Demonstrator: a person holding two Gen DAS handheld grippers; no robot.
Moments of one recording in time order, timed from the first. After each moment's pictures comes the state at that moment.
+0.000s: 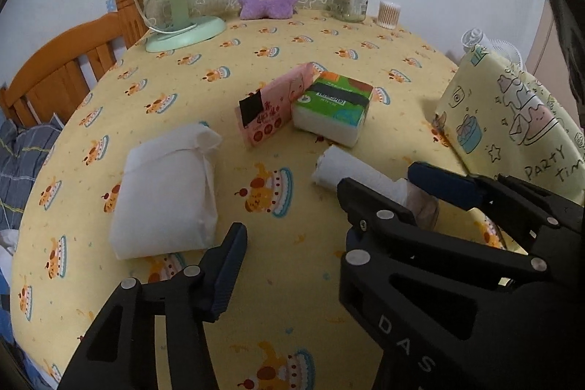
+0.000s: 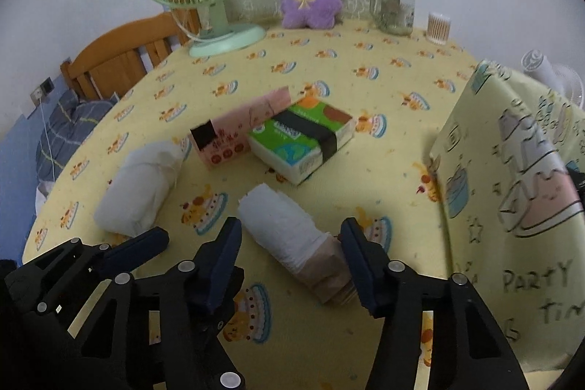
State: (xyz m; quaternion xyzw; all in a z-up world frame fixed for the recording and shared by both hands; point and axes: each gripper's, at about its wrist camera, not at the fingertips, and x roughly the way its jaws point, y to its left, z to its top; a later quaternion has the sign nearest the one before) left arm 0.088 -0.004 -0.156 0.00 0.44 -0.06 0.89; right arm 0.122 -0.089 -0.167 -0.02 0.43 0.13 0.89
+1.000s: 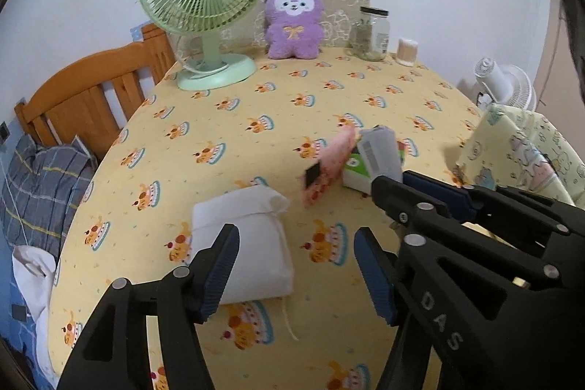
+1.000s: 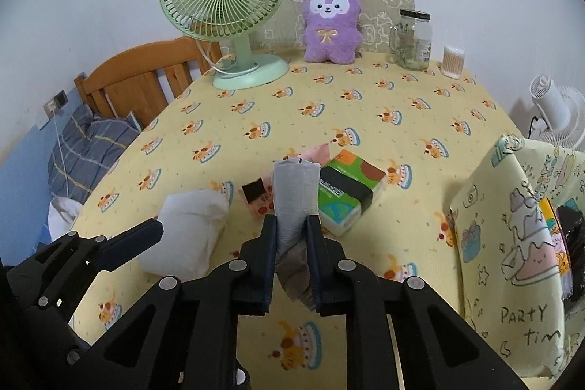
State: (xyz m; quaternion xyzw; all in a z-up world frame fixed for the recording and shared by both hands) left arm 0.096 0.037 -0.122 0.01 0.40 -0.02 0.92; right arm 0.124 -0.056 -0.128 -0.01 0.39 0.15 0.91
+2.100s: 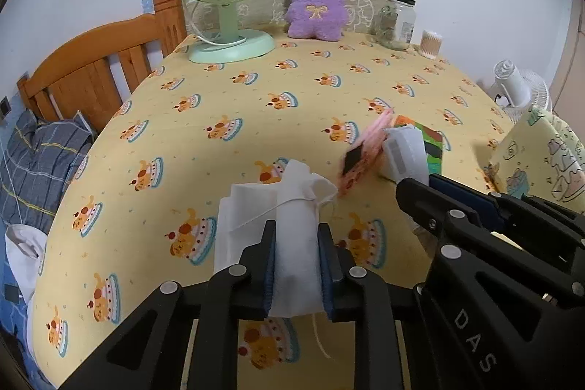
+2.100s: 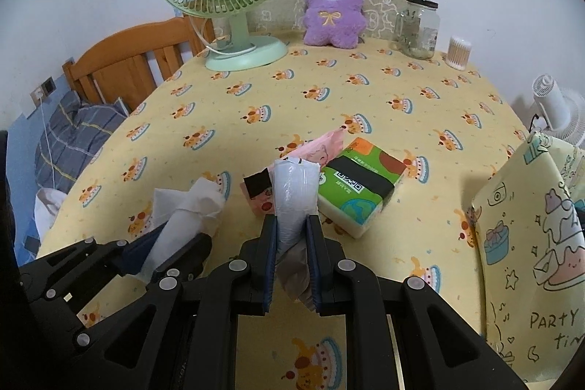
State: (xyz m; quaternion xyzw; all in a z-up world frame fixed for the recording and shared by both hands) left arm 0.109 0.053 -0.144 -0.02 0.42 -0.01 0.91; right arm 0.136 -0.040 -0.146 -0.03 0.41 0.13 0.90
